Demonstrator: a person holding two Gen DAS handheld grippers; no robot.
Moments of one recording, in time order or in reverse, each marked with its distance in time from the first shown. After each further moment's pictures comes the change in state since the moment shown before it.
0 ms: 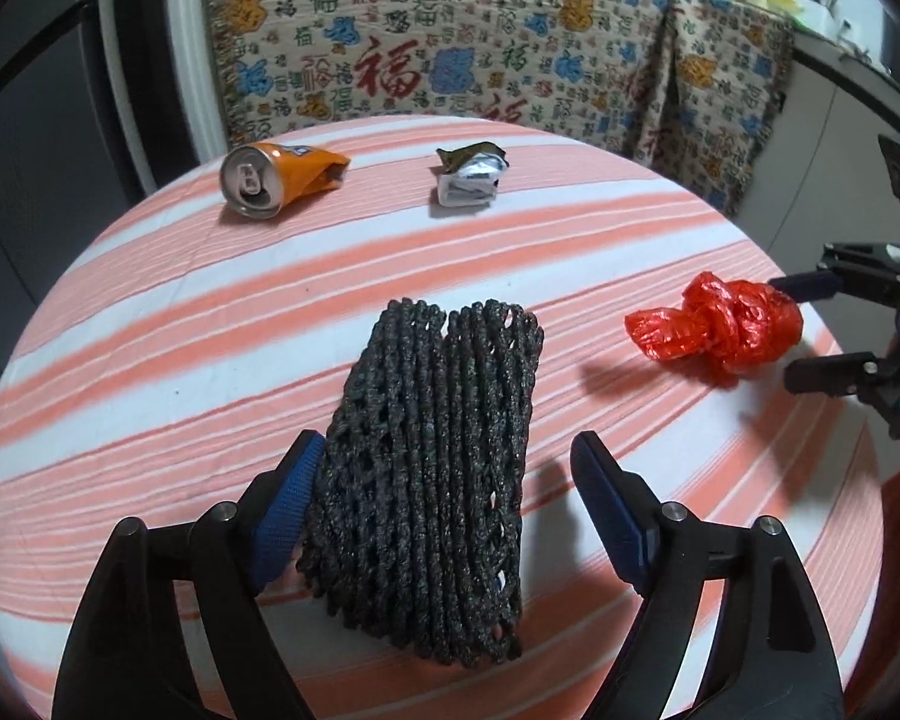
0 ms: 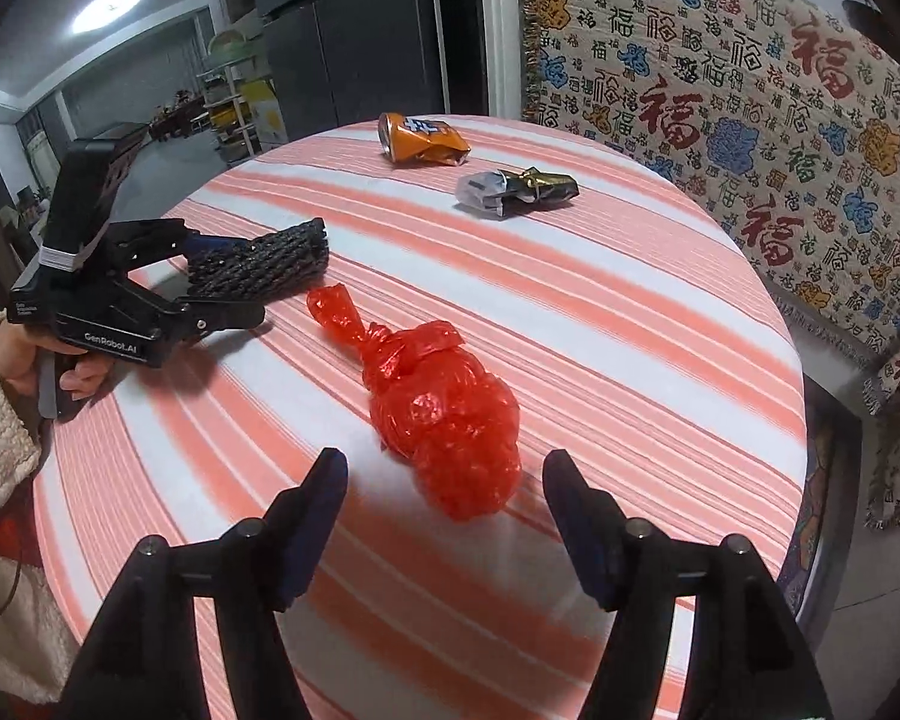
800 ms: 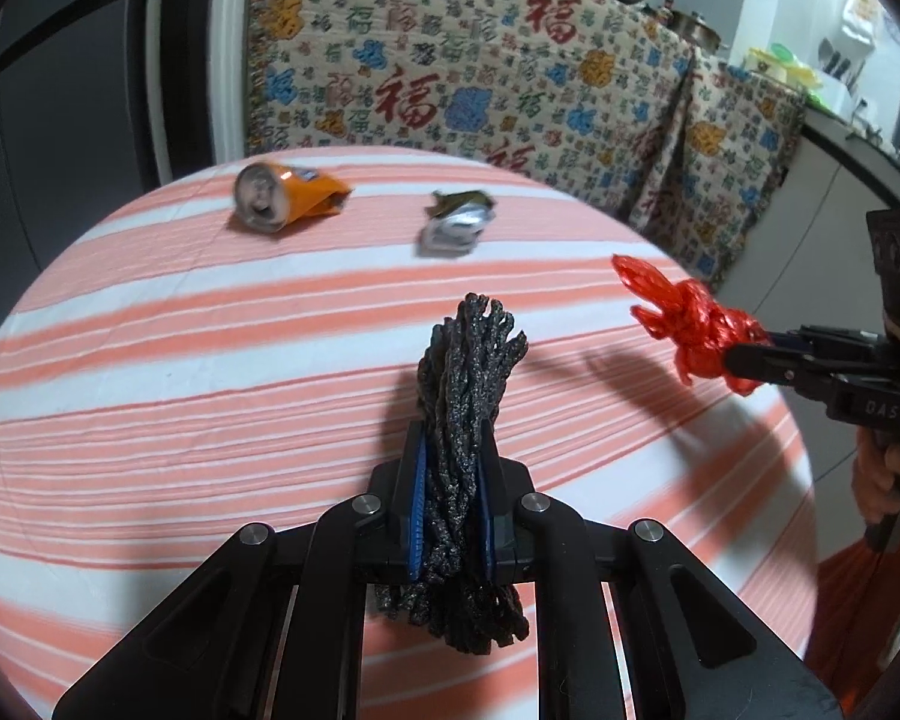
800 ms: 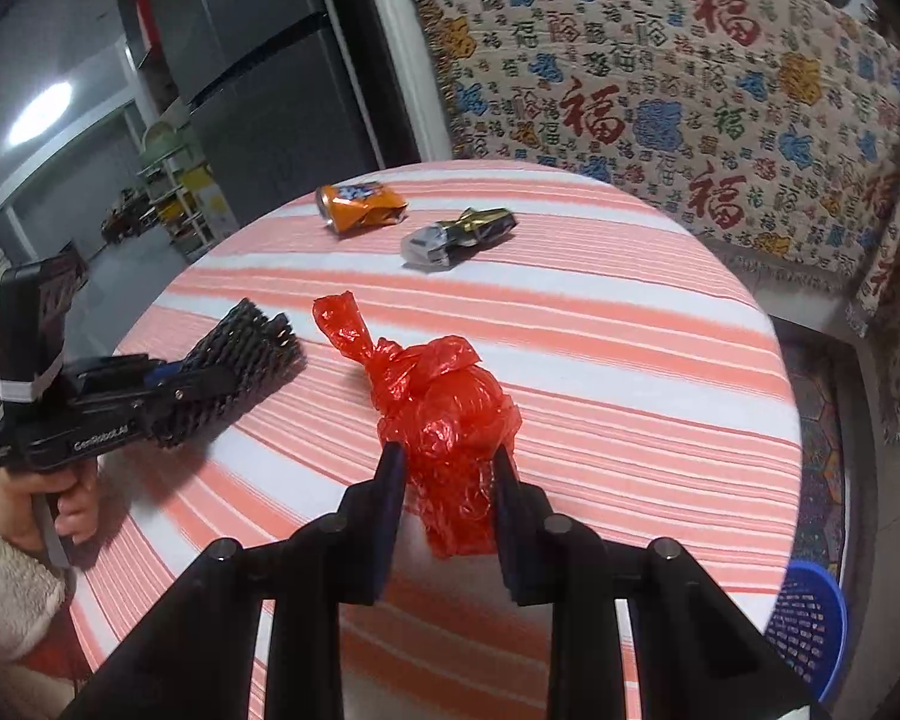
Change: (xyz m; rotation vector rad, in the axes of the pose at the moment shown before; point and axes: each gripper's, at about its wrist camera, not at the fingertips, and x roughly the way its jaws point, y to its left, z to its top) left arm -0.023 -0.015 0.005 -0.136 -0.082 -0.057; right arm -0.018 -0.015 0.003 0.261 -0.119 -0.034
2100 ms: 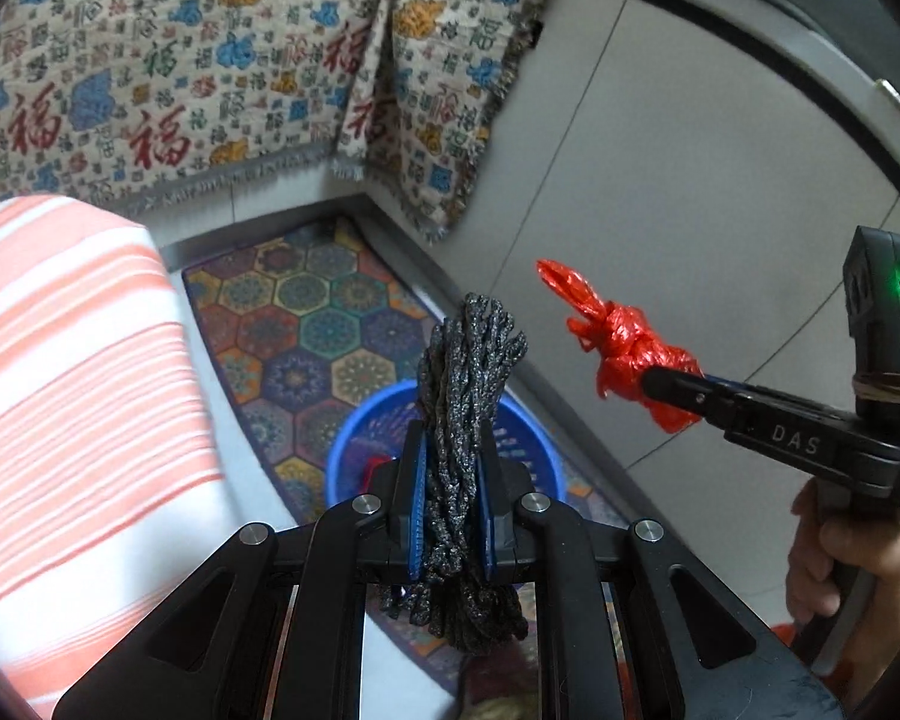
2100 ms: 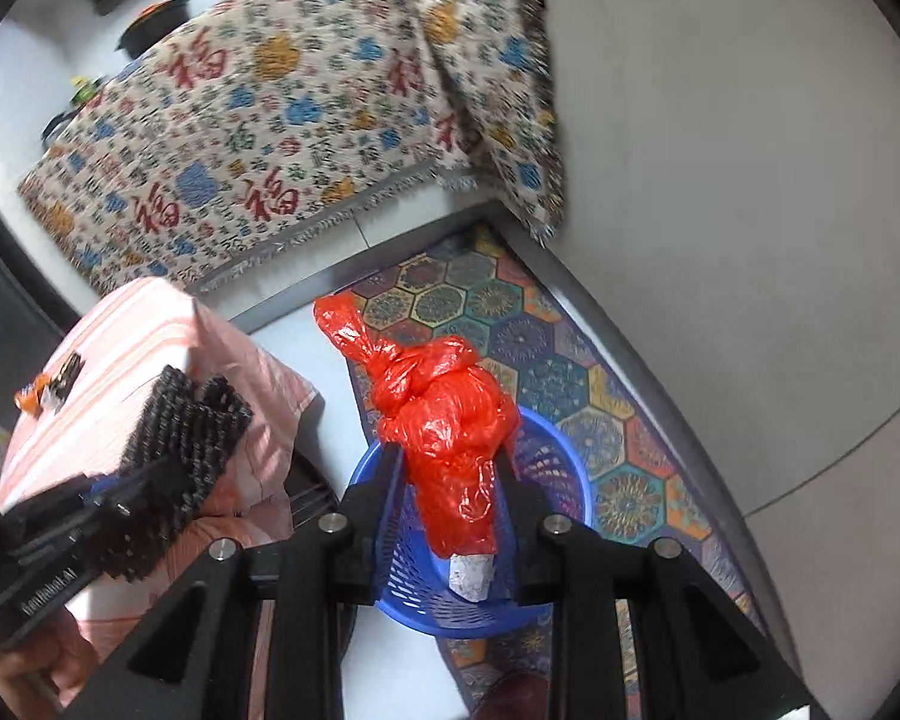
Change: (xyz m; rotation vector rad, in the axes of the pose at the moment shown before) left arm 0.125 -0.356 0.019 0.237 0.163 -0.356; right arm -0.164 -0.255 -0.154 0.655 -0.079 -0.477
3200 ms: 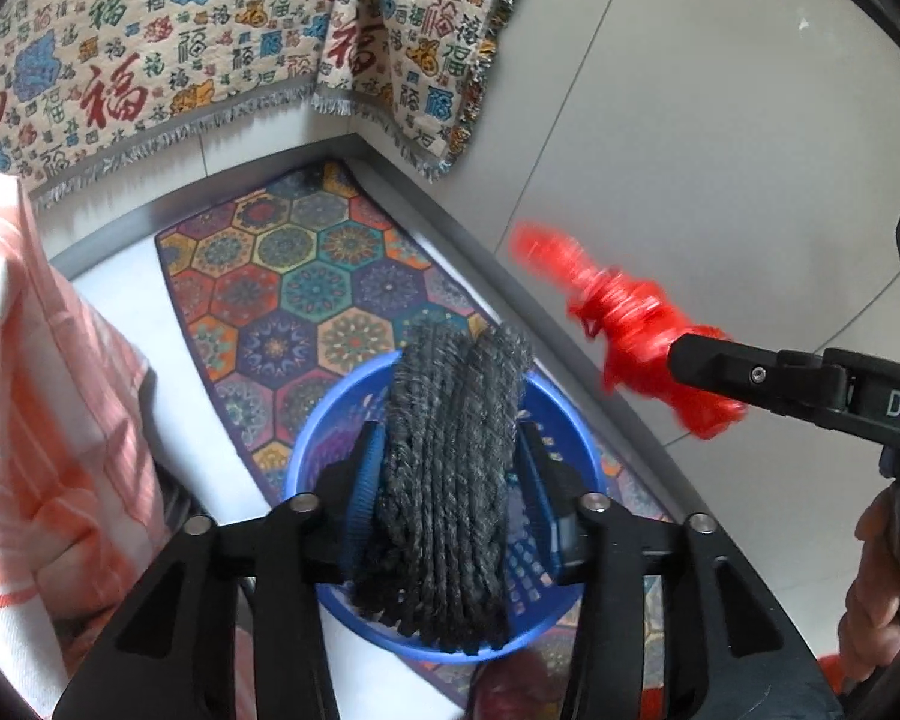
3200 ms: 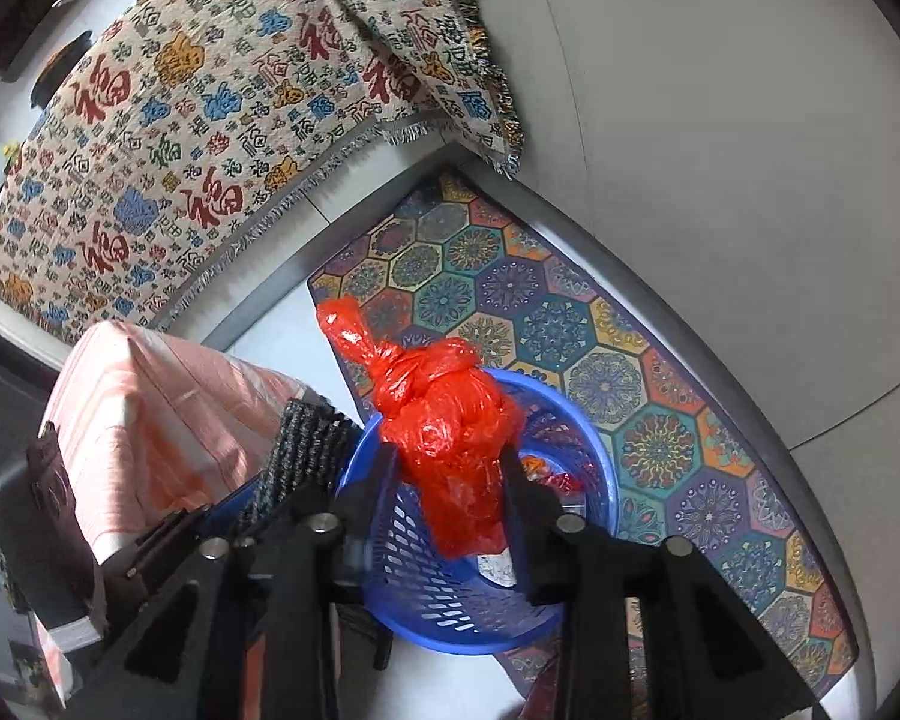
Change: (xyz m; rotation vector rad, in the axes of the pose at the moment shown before) left arm 0.101 -0.009 -0.005 0.024 0.117 0.029; right arm 0.067 -0.038 0.008 0.195 0.117 0.030
